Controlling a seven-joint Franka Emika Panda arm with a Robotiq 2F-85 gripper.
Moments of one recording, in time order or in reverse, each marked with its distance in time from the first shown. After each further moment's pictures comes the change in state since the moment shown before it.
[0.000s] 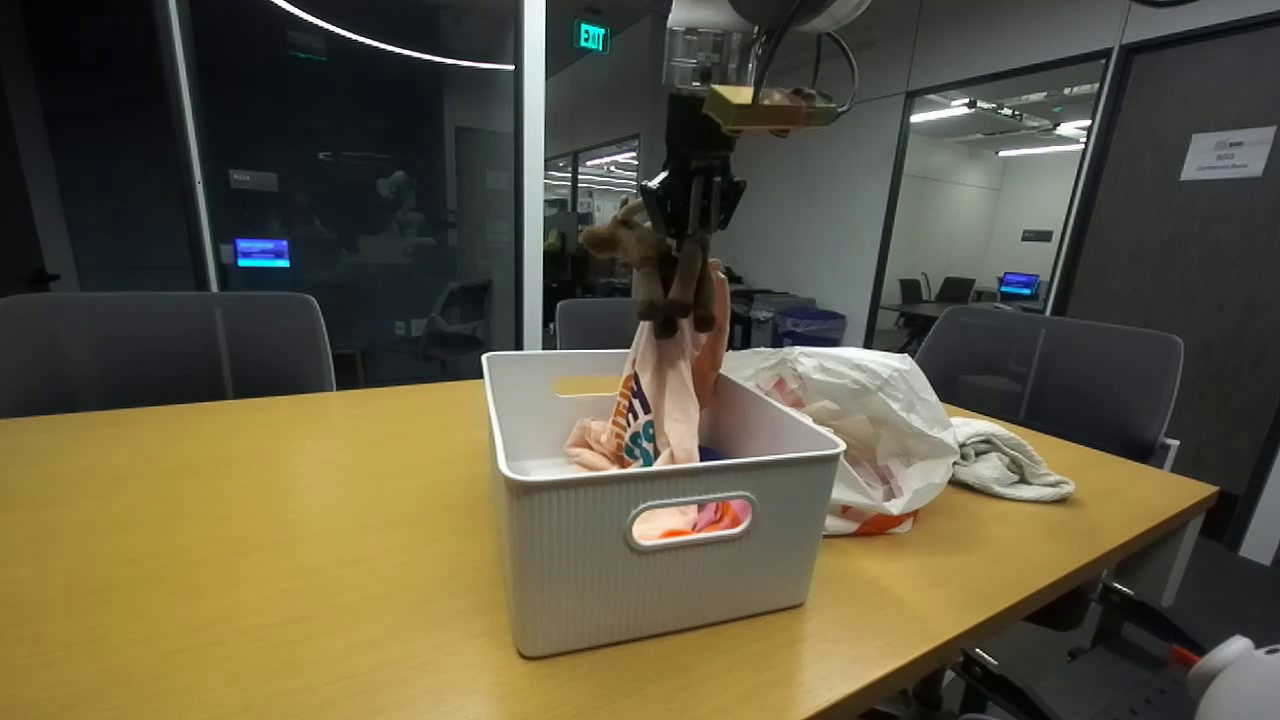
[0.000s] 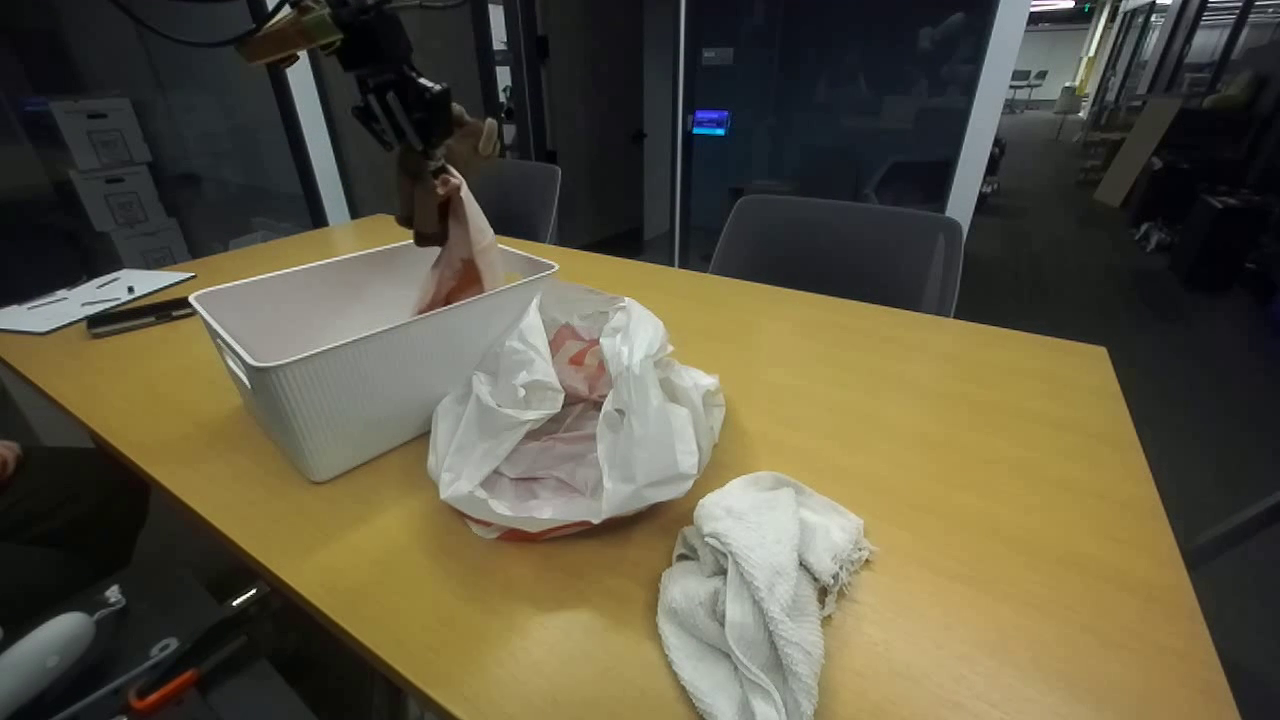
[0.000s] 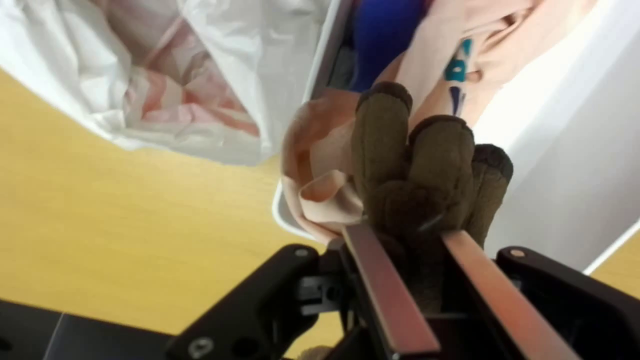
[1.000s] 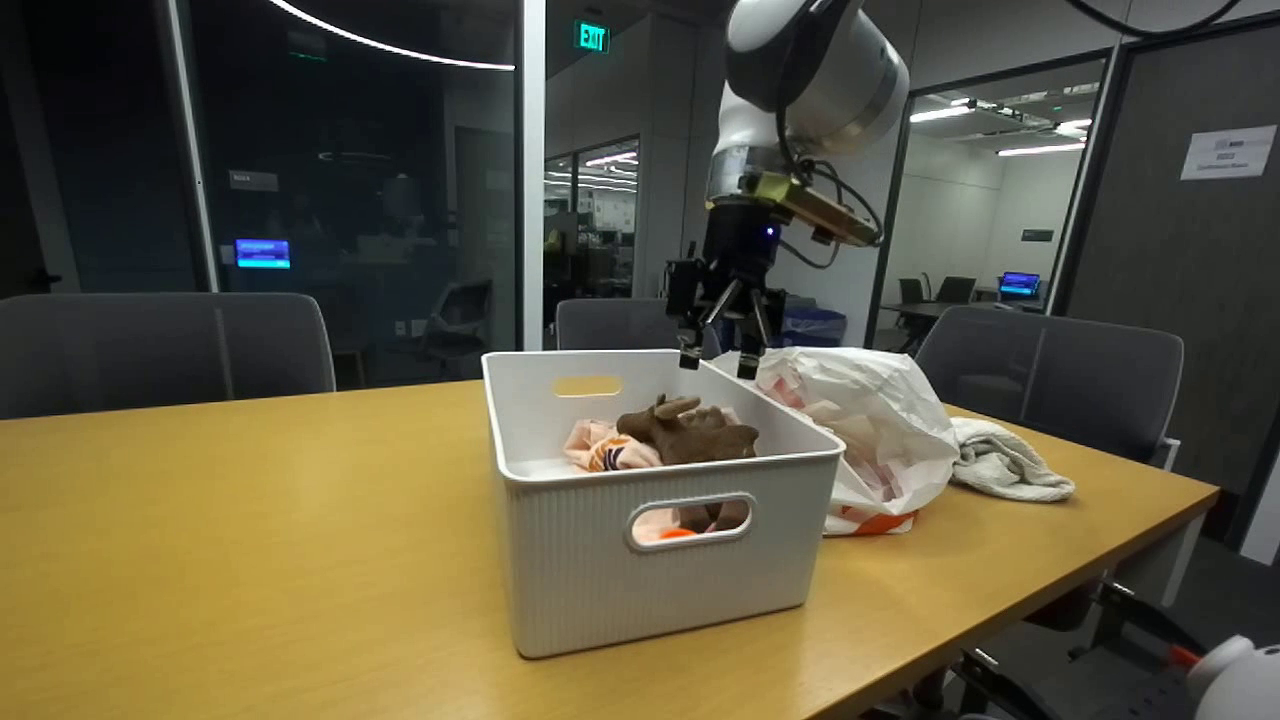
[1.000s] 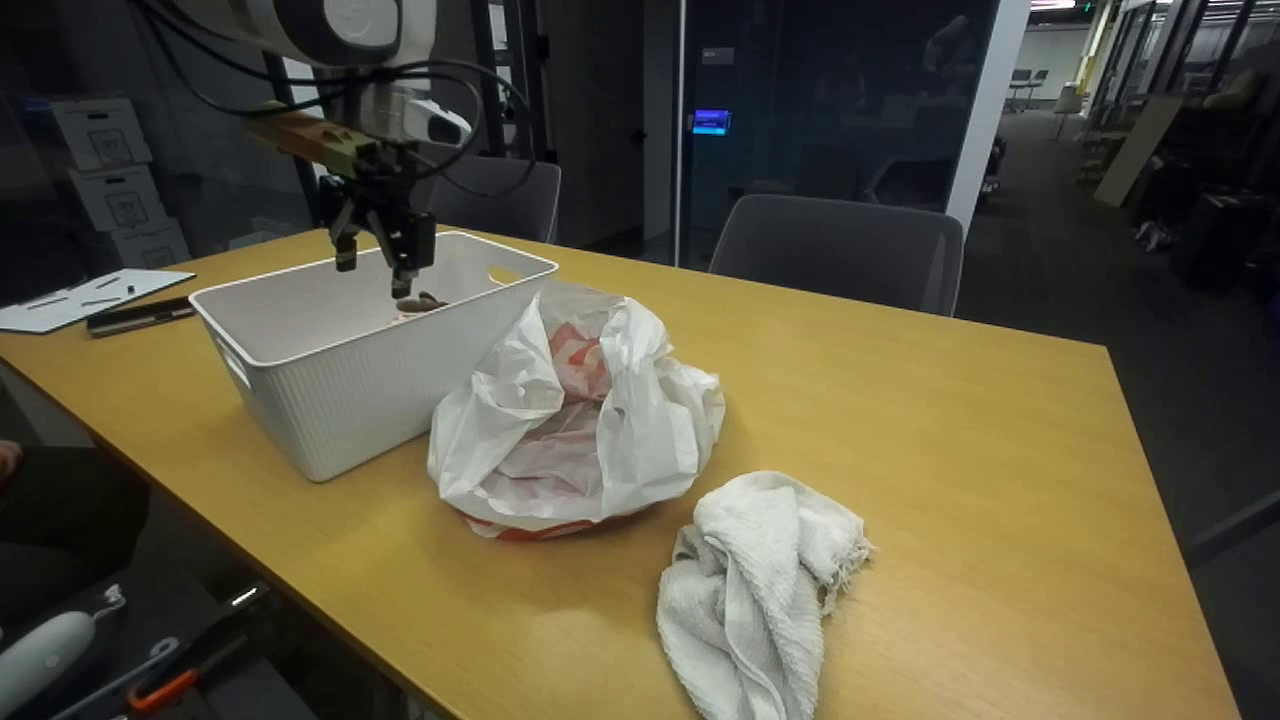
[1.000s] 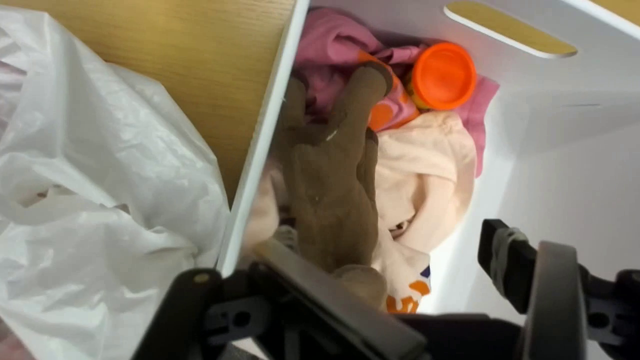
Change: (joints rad) arm -0.085 0.056 0.001 -0.178 0.563 -0.035 -0.395
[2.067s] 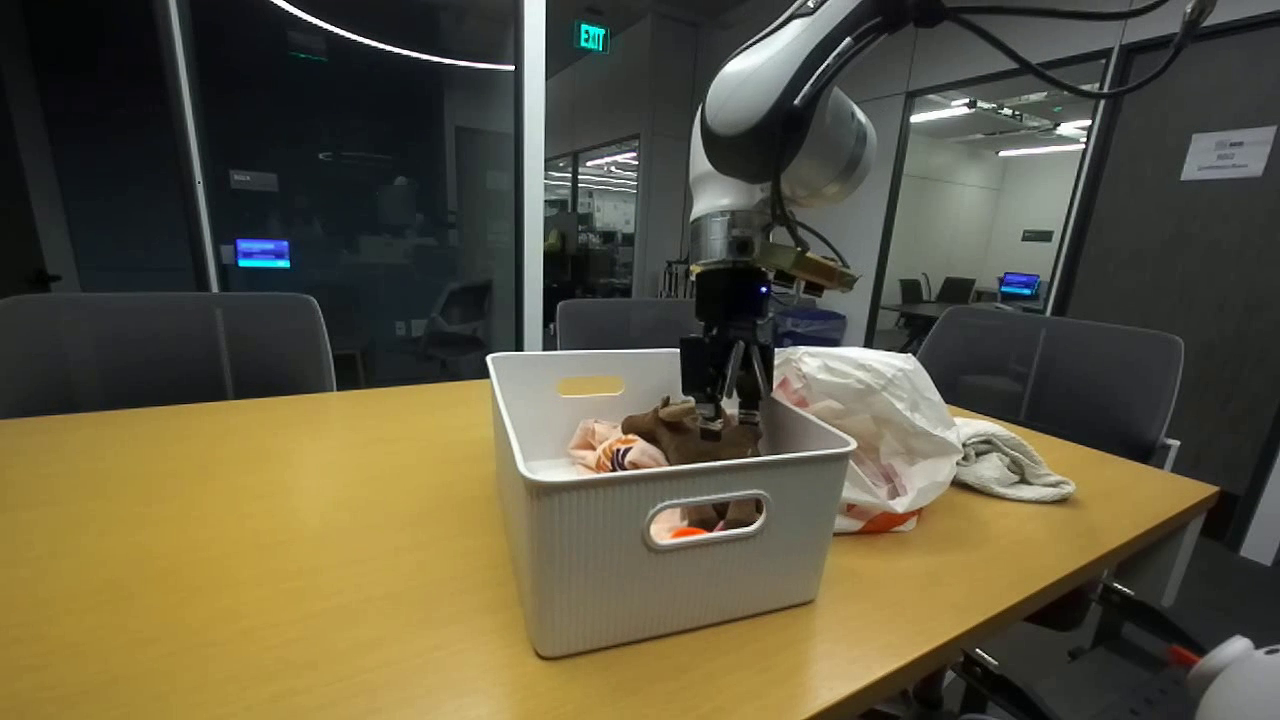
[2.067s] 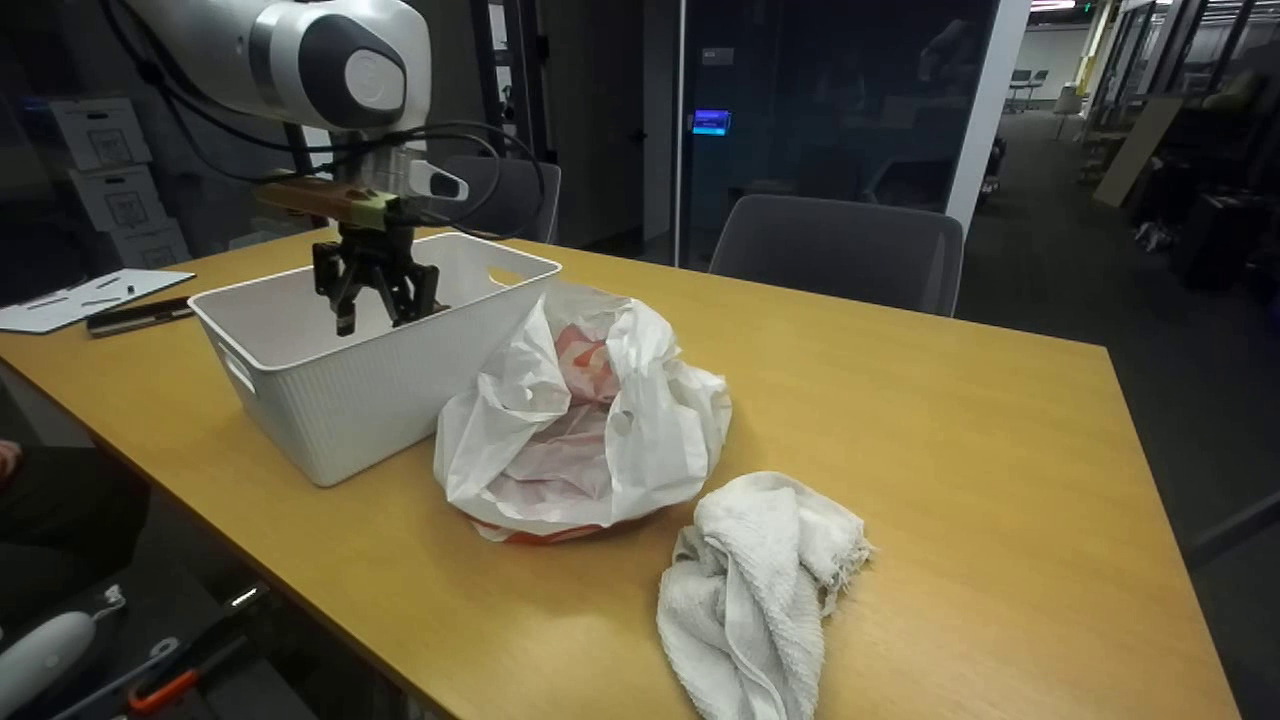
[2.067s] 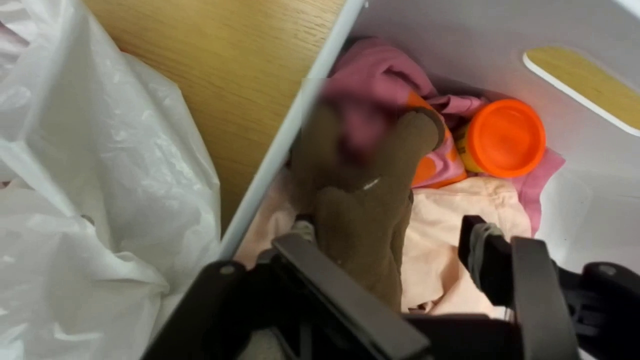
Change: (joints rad) arm 0.003 0.117 0.037 0.010 -0.140 -0.004 -0.088
